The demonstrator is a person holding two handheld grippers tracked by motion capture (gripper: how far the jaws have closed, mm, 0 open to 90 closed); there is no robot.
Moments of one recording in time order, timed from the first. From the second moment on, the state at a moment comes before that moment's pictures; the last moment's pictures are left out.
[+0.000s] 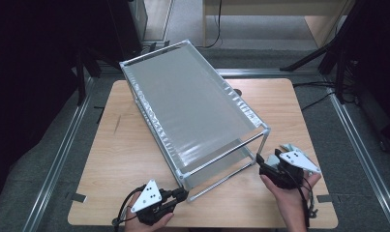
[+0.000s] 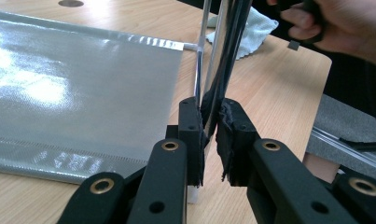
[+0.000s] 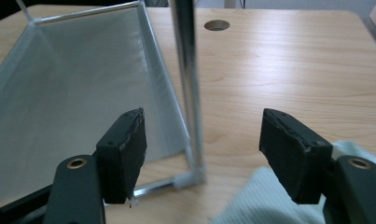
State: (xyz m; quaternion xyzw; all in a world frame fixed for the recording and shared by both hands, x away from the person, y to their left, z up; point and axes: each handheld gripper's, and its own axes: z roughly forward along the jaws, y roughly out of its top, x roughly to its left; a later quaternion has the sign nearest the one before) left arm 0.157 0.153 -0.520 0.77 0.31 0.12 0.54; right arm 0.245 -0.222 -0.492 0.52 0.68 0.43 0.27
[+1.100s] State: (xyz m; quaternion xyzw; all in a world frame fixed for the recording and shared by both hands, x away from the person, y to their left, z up) left arm 0.177 0.130 -0.520 0.77 0.32 0.13 0.53; right arm 0.331 -0.164 -0.497 0.55 0.66 0.44 0.26
